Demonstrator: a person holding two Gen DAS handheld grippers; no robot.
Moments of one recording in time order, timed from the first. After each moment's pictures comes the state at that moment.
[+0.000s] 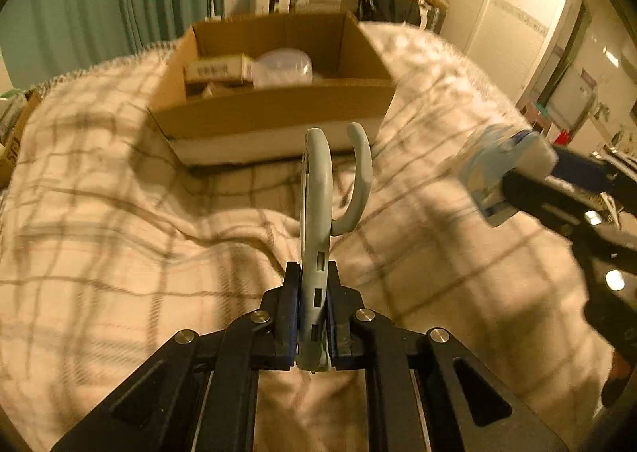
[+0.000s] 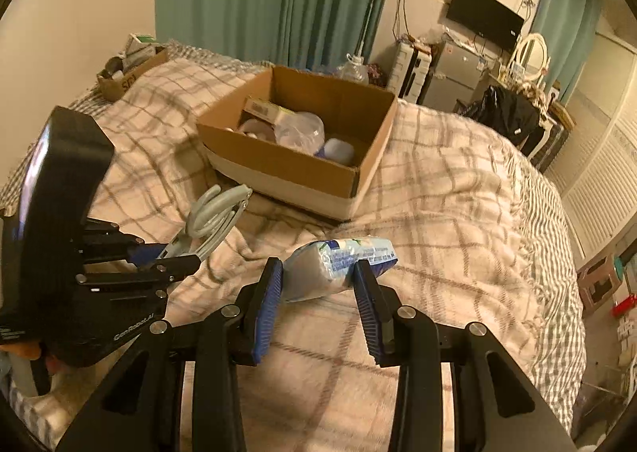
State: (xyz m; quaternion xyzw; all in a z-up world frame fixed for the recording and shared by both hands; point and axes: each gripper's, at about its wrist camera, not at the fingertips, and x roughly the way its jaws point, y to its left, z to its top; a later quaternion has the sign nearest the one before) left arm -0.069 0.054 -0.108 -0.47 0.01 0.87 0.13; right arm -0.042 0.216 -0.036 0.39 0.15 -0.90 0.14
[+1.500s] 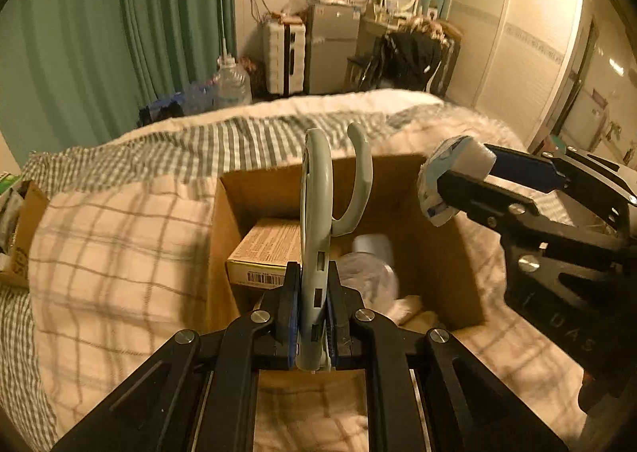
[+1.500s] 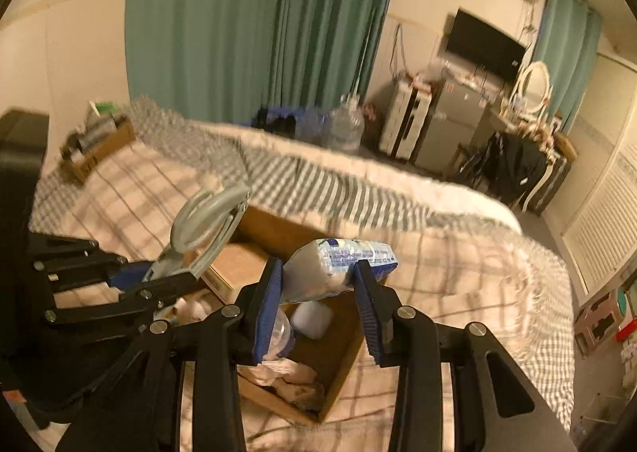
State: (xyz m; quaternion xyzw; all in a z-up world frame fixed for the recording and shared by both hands) left arm -0.269 0.032 -0.049 -0.44 0.02 0.89 0.10; right arm -0.259 0.162 0.006 0.36 0.15 -0.91 0.14
